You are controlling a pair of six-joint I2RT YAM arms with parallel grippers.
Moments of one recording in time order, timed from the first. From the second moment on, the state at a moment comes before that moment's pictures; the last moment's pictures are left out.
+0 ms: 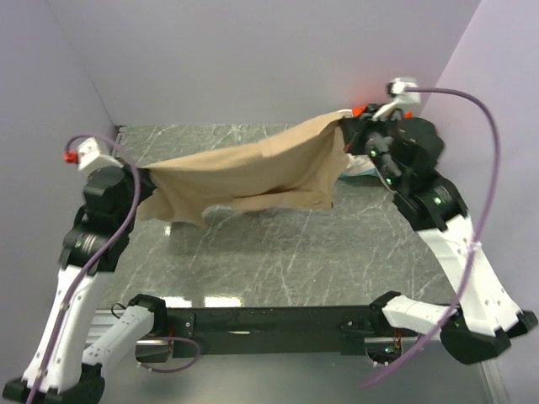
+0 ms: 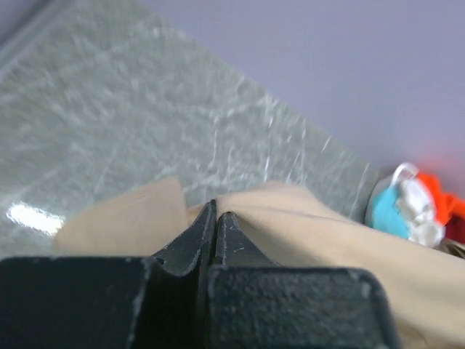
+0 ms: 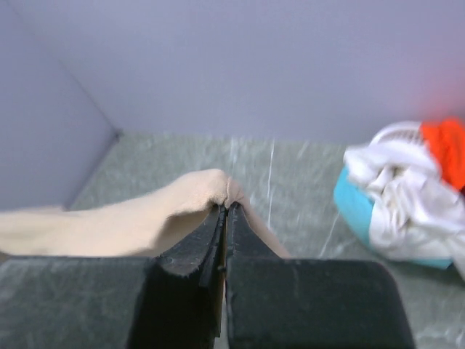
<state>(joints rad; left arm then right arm) -0.24 0.82 1.14 -0.63 -0.38 -0.67 0.50 1.14 1.54 -0.48 0.18 0.28</state>
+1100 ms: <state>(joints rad) -0.06 1.61 1.46 -0.56 -0.16 -0.50 0.35 1.92 1.96 -0.61 0.10 0.21</state>
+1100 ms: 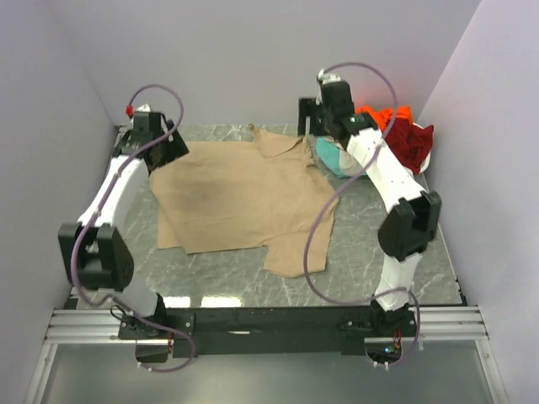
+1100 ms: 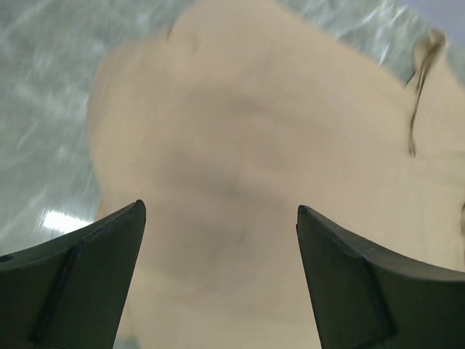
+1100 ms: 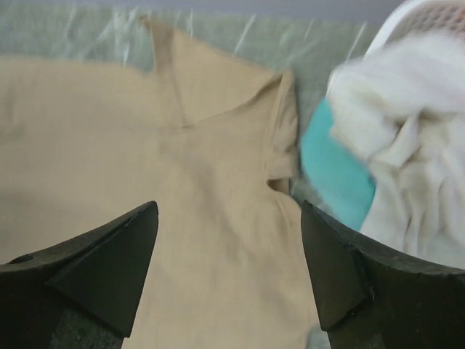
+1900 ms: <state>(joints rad) 0.10 1.27 0.81 -0.63 -0.06 -0.78 0.54 1.84 1.28 -0.37 -0.37 0.35</state>
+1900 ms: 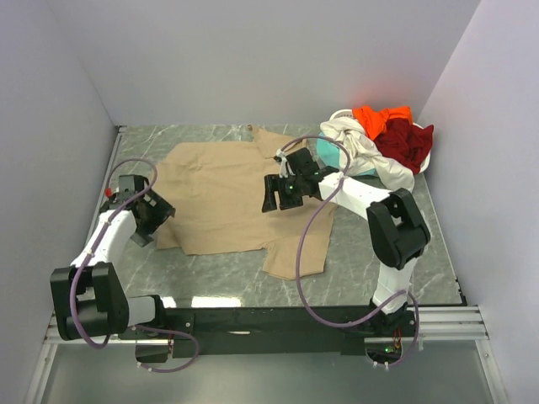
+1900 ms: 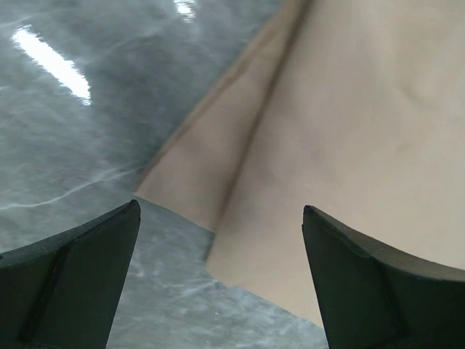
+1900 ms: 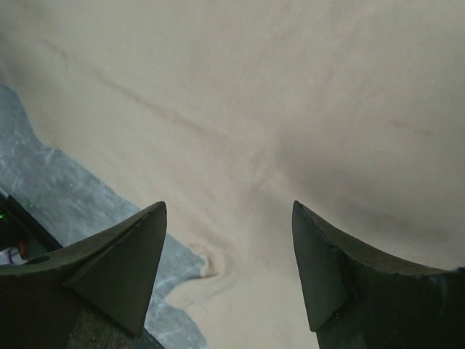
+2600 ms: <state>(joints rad) 0.15 1.16 0.64 -0.67 -0.17 -0.93 0.53 1.92 1.32 -0.37 -0.32 0.37</state>
